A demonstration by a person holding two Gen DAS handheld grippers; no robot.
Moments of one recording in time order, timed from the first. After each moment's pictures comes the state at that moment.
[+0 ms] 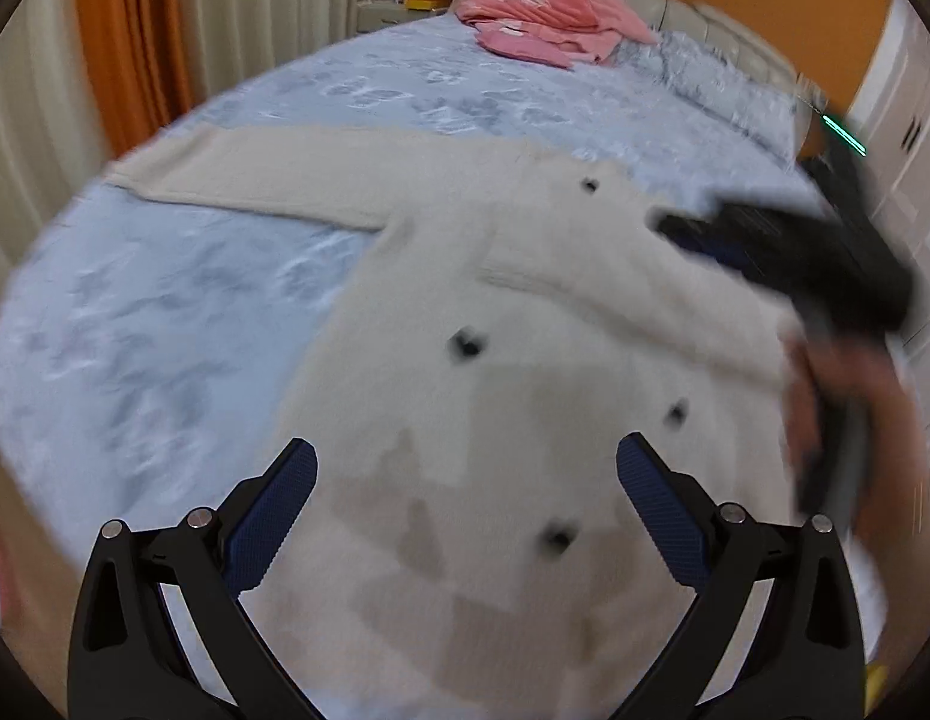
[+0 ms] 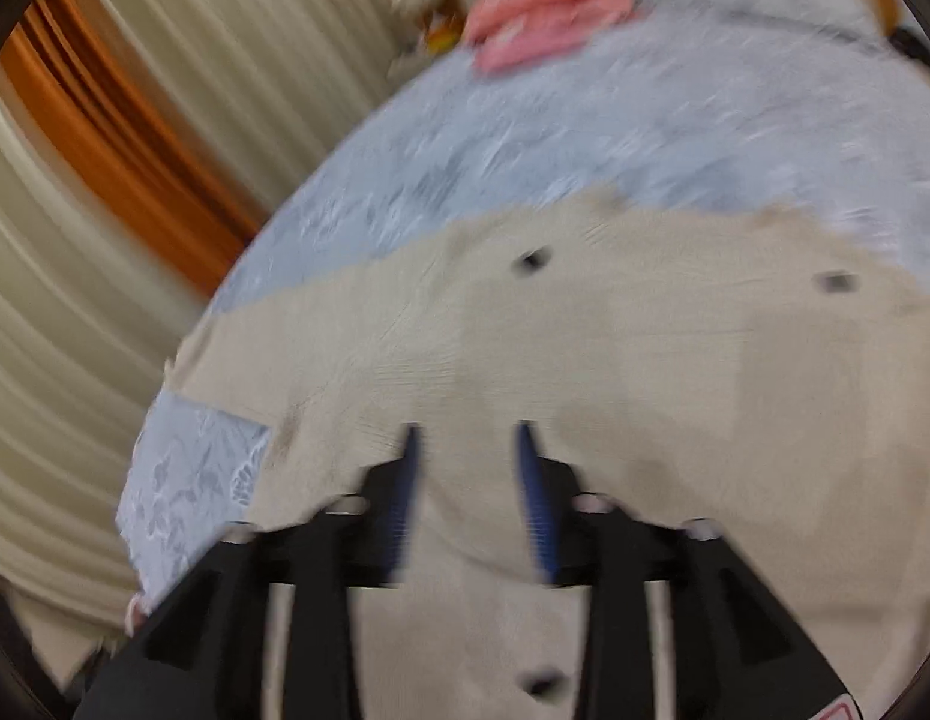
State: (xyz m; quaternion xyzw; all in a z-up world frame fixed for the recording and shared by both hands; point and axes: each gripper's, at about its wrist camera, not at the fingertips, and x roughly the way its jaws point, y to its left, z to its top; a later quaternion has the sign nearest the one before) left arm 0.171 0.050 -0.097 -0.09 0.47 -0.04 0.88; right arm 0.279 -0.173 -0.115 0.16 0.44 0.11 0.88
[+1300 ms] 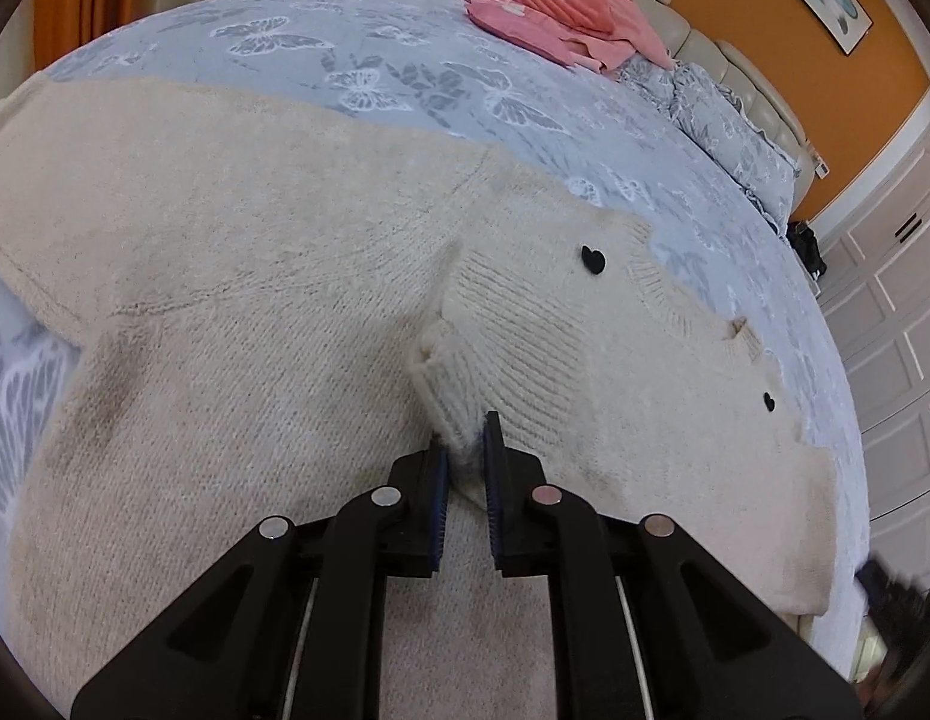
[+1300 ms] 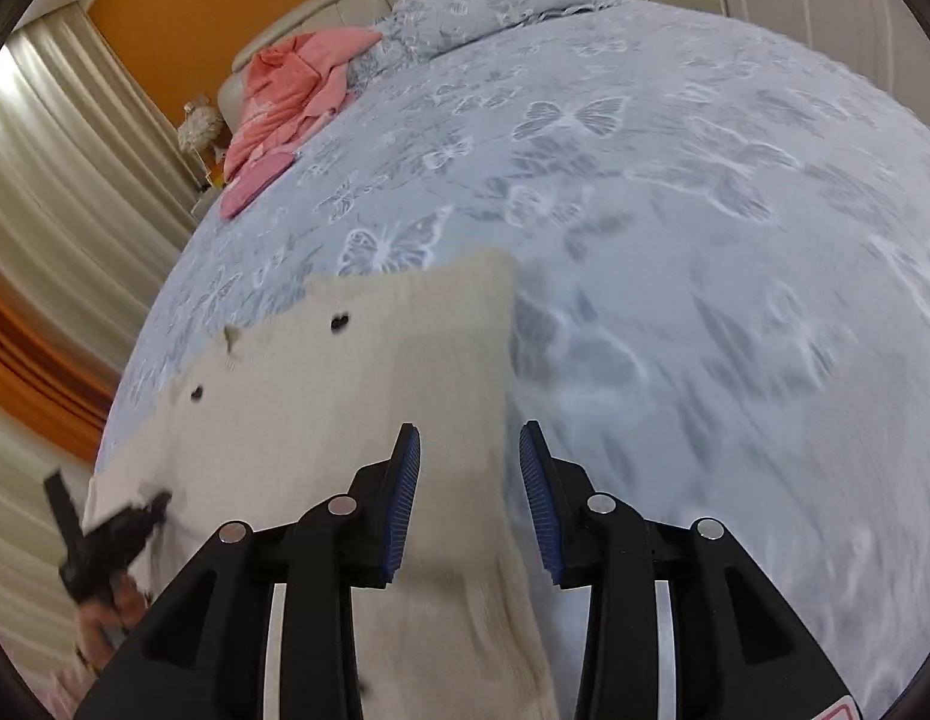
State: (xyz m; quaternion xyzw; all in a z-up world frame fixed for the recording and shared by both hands) left arm 0.350 -0.003 -0.180 -0.19 0.47 -0.08 0.86; right arm 0.214 -0.425 -0.132 0.26 0.43 -0.10 0.86
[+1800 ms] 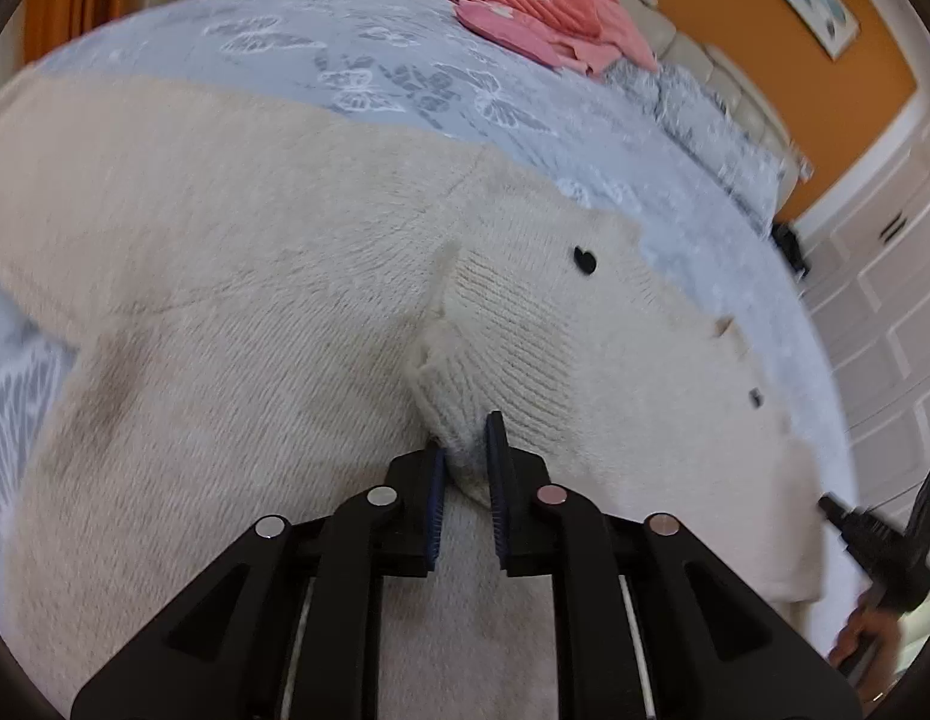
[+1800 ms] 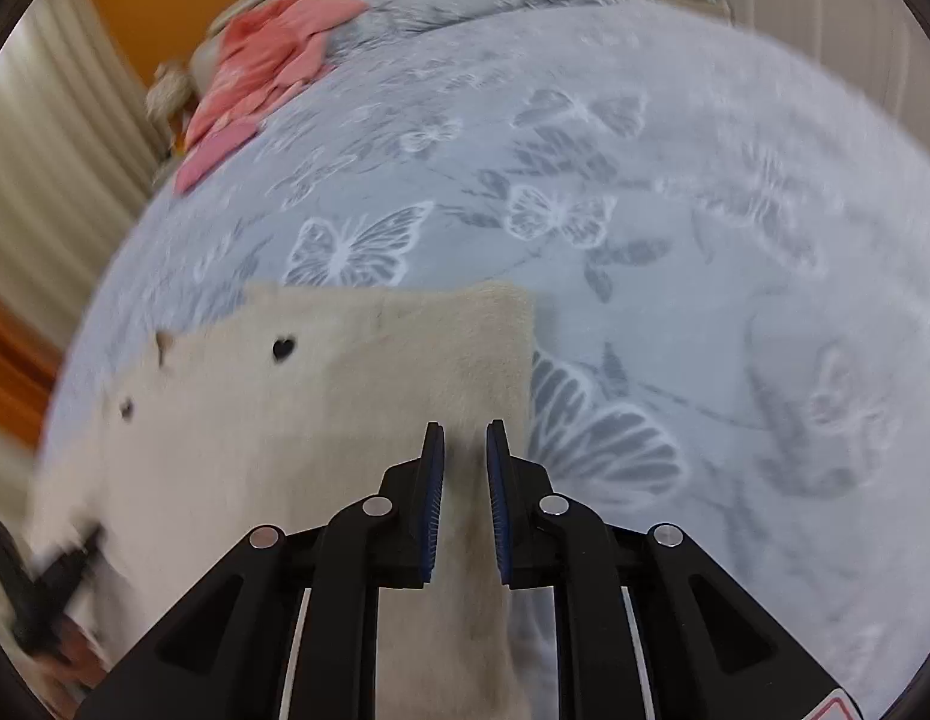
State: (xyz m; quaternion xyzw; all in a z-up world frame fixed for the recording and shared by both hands) left arm 0.345 0.015 -0.183 -0.22 0.46 -0.10 0.85; right arm 0.257 -0.413 -0.150 0.20 0.46 -0.14 0.86
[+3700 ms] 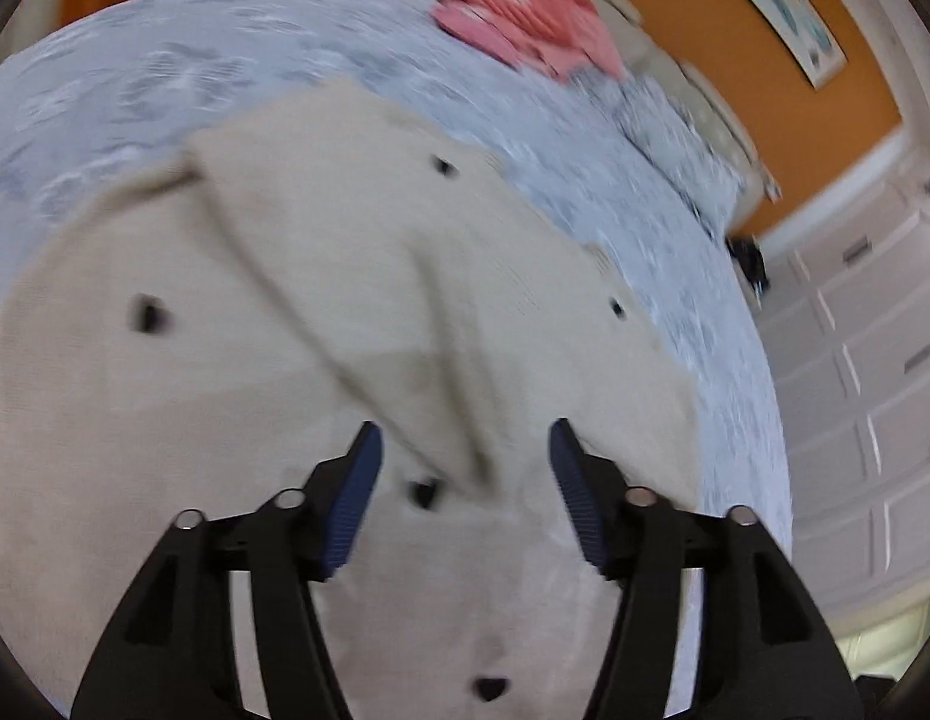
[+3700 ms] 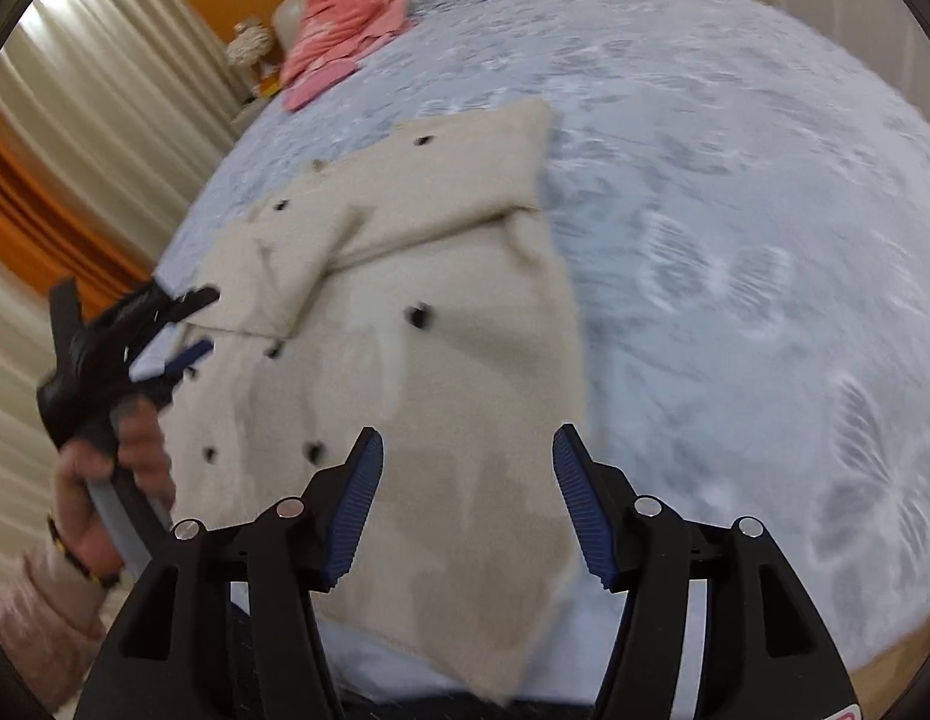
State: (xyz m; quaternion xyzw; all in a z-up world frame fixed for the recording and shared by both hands) left arm 0.208 -0.035 -0.119 -0.27 0.45 -0.10 0.84; right arm 0.027 -0.330 -0.103 0.24 0.48 -0.03 0.84
